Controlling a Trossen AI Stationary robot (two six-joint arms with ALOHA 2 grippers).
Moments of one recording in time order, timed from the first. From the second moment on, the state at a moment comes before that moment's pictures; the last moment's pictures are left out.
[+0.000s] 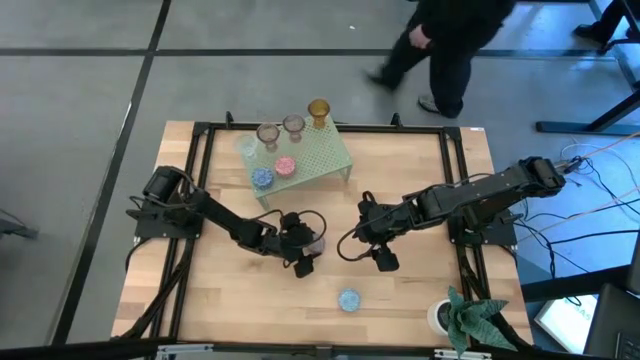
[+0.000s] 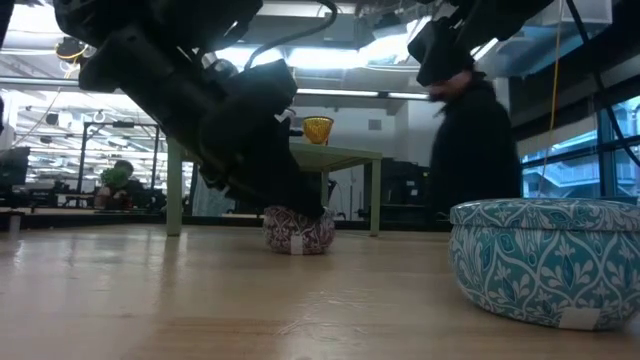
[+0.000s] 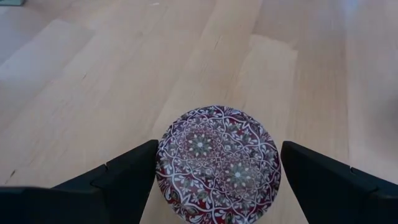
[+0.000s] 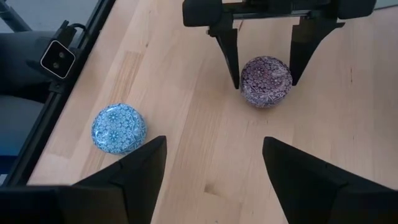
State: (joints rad) left arm -0.32 1.82 0.82 0.27 -0.45 -0.51; right arm 0.28 1.43 1.05 -0.50 -0.08 0.07
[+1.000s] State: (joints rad) left arm -0.32 1.82 0.82 0.31 -0.42 -0.49; right arm 0.28 1.43 1.05 -0.50 -0.08 0.07
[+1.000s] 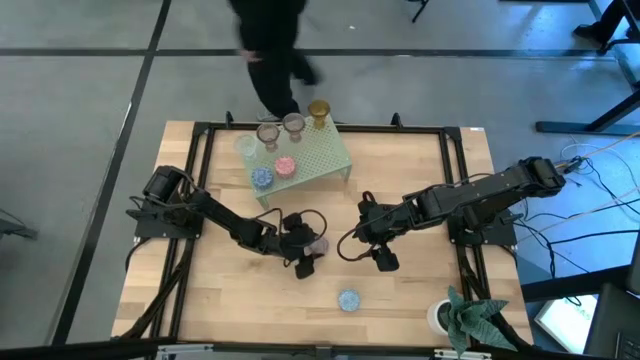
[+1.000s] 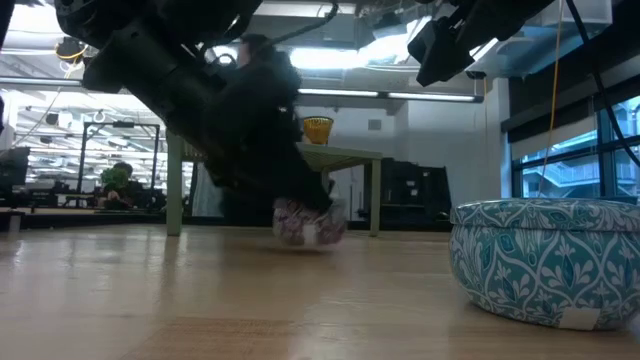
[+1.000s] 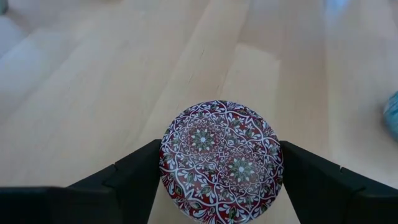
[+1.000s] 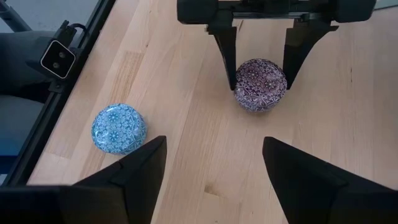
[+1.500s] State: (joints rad) left arm -0.27 1.81 1.15 -0.01 -0.42 -0.26; right arm 0.29 1.43 1.05 -0.65 -0.02 0.22
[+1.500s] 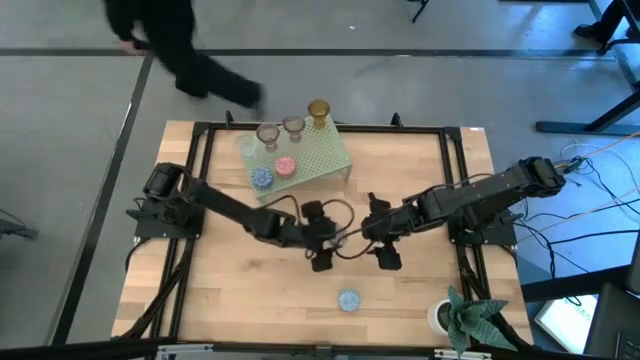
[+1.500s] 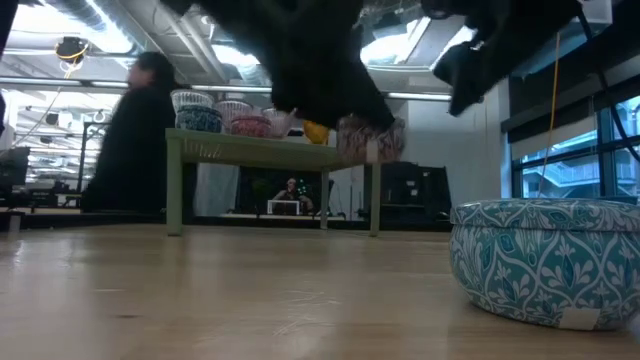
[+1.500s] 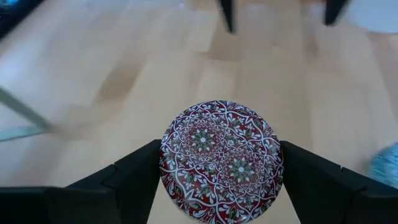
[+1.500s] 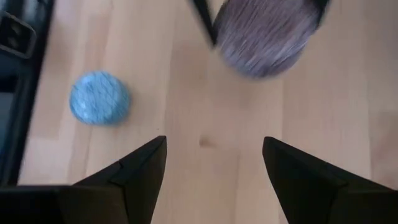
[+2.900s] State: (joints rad) left arm 0.21 1.81 1.56 -0.68 -0.37 -0.21; right arm 0.49 1.34 1.05 -0.94 0.43 0.41
